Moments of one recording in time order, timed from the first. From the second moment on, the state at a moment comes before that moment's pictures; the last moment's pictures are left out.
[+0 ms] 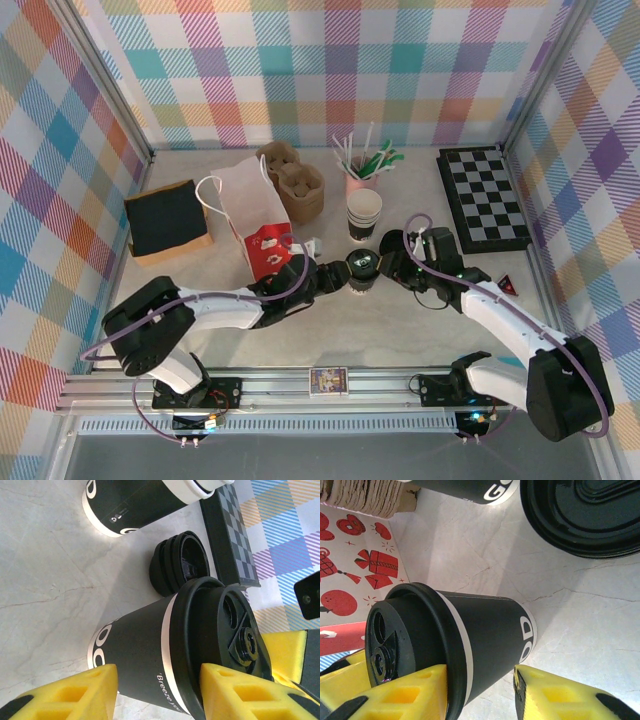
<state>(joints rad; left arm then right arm) -0.92 1.55 0.63 0.47 -0.06 -1.03 0.38 1.11 0.58 -0.26 -0.38 0.79</state>
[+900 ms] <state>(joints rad) -0.92 1.60 0.69 0.44 -0.02 -1.04 0.31 1.12 0.65 -0.44 -0.36 0.72</state>
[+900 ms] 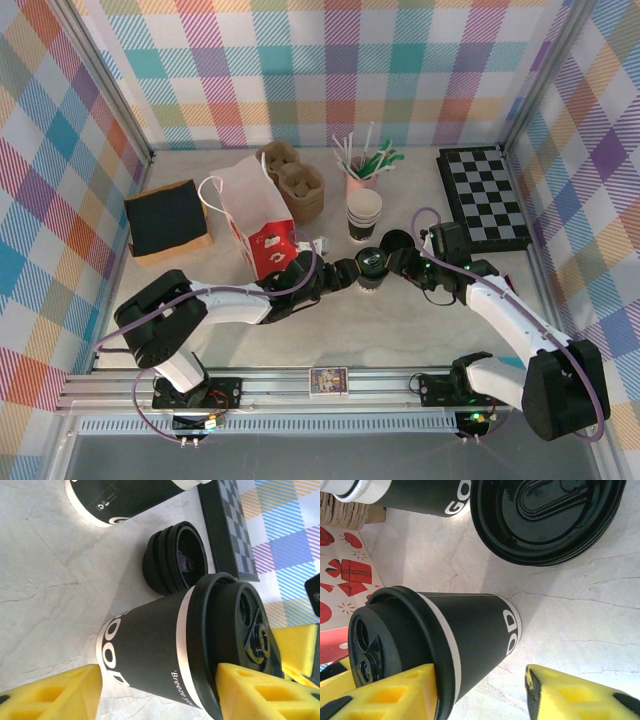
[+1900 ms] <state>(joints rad) -1.06 1.15 0.96 -0.28 -0.19 -0.88 0.31 1.00 0.97 -0.69 -0.33 0.54</state>
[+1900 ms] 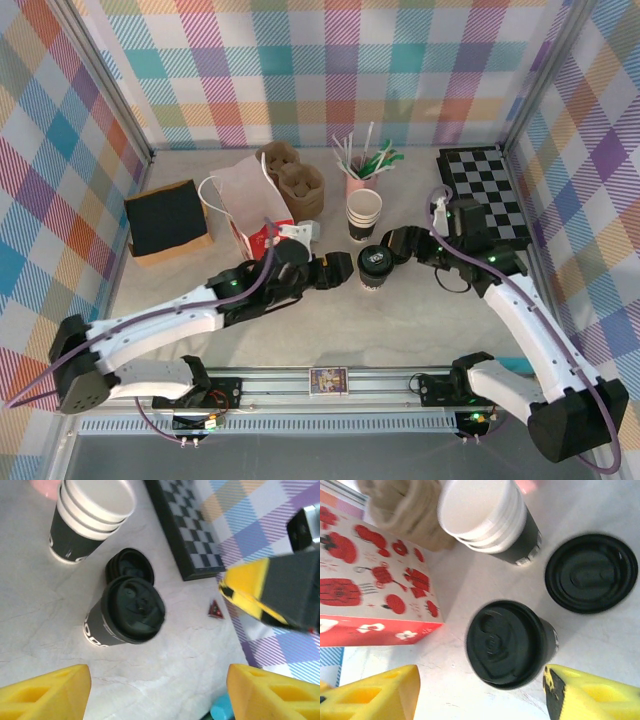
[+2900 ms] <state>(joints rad) -0.92 0.78 1.27 -1.14 -0.66 -0.81 0.69 1.81 1.69 -0.67 -0.33 0.54</state>
